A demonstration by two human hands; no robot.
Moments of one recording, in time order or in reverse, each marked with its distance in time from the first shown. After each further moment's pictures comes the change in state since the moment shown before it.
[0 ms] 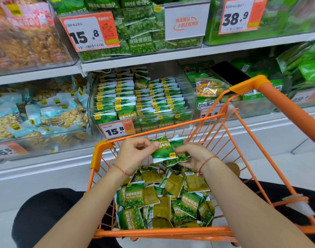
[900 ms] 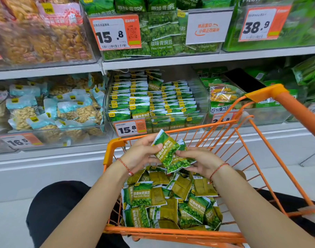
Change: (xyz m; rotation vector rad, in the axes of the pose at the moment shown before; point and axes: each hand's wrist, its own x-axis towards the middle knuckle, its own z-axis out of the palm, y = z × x) left_hand 0.004 -0.006 -0.019 -0.588 -0.290 -0.323; right_hand -0.009 0.006 0.012 -0.102 -0.036 -0.028
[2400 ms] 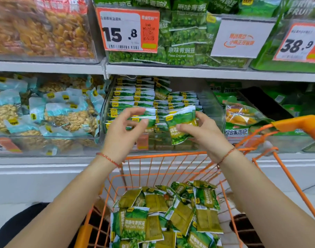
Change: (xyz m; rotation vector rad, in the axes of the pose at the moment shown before) left_hand 0.028 0.063 -0.038 0.499 0.576 0.488; right_hand 0.045 -0.107 0.025 -0.331 0.010 -0.569
